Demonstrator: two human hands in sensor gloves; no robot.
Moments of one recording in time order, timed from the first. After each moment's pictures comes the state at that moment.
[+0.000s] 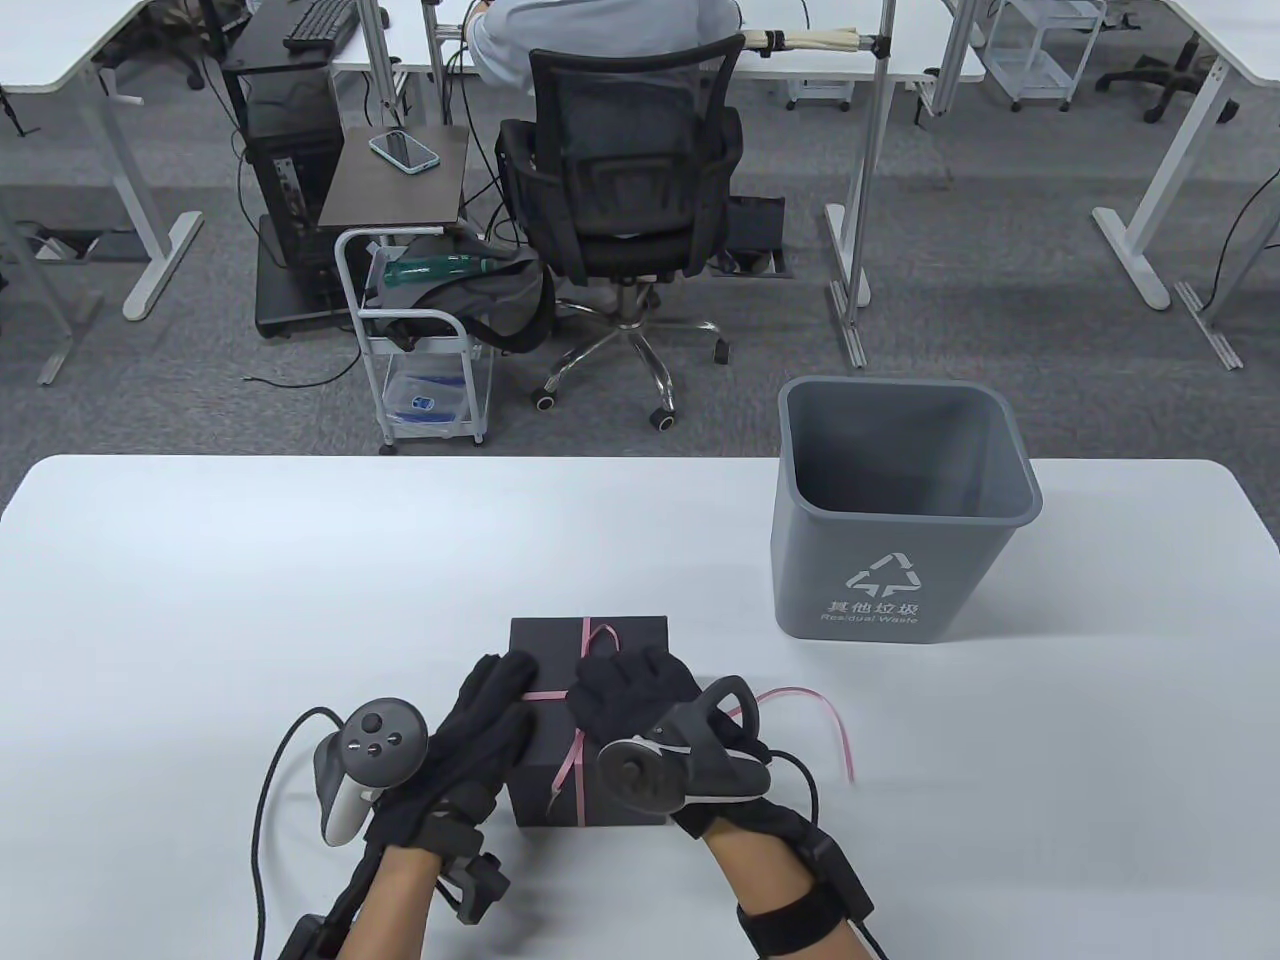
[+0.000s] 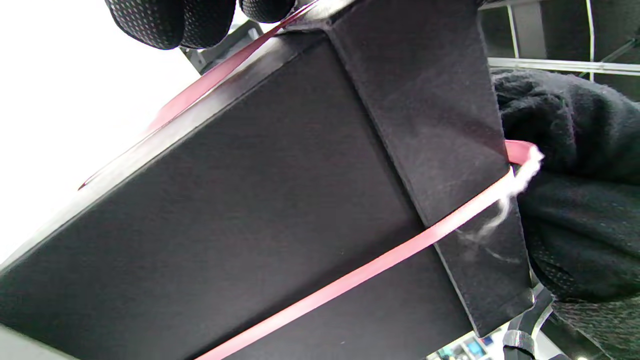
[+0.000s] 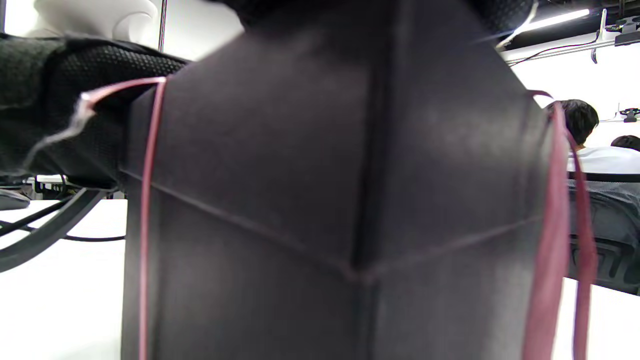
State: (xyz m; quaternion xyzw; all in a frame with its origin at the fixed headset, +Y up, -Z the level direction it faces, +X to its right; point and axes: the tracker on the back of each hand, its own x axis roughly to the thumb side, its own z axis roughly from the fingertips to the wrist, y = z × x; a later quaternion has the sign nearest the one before) left_hand -0.228 -0.747 -0.363 -0.03 -0.12 0.46 0.88; right_hand 0.000 -0.665 -0.347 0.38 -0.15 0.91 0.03
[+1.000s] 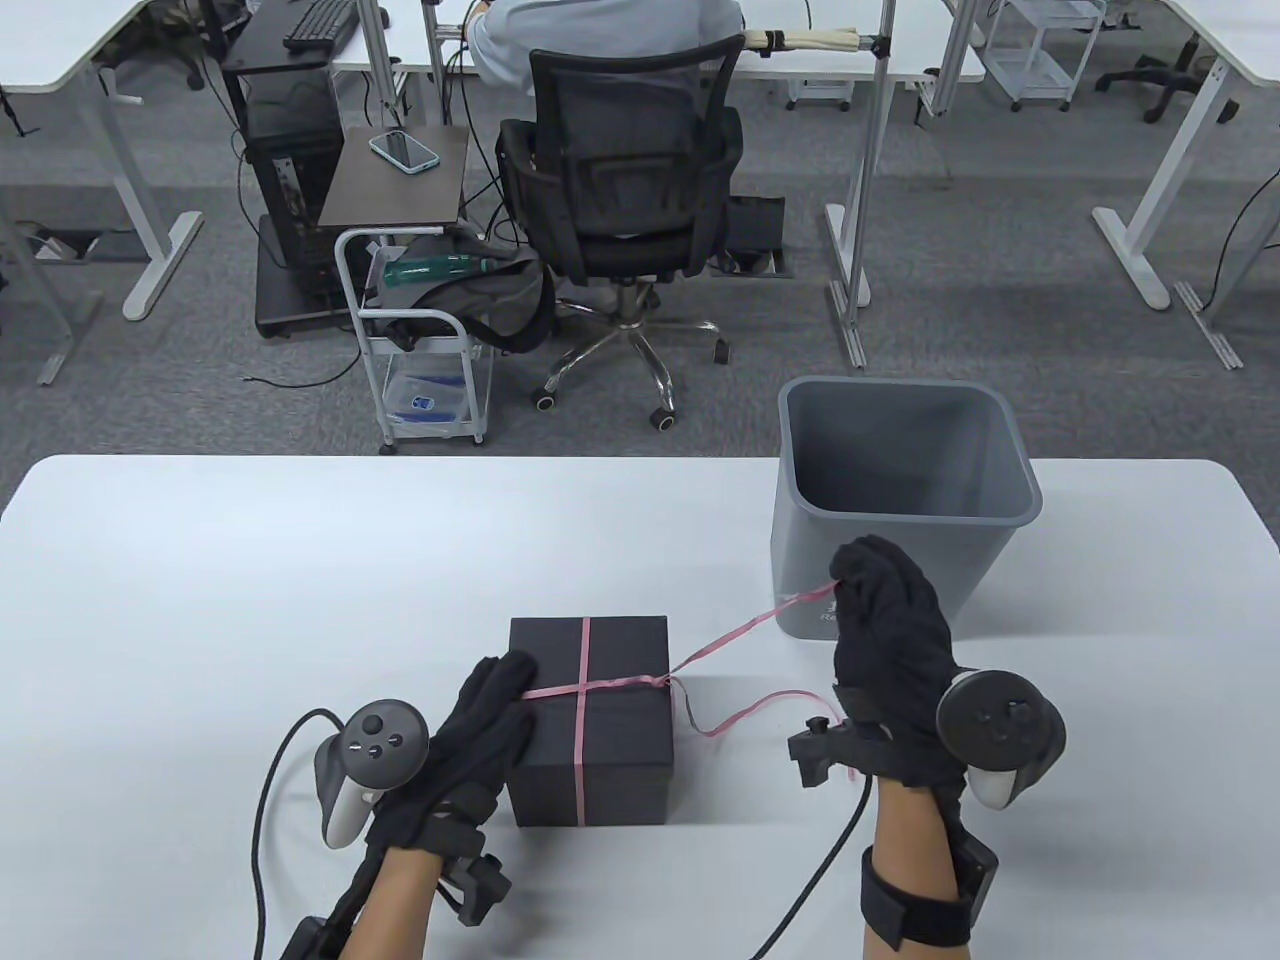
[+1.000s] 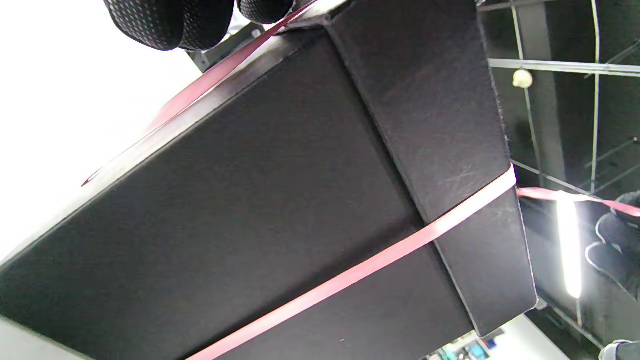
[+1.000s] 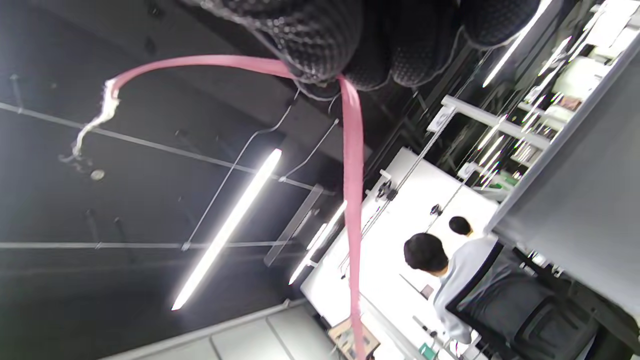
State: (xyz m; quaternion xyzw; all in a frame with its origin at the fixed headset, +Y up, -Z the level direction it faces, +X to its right) left_hand -0.227 -0.748 -0.361 -0.03 -0.11 0.46 0.88; right_hand 0.198 -0.600 -0.345 0.09 -0.34 0.80 0.48
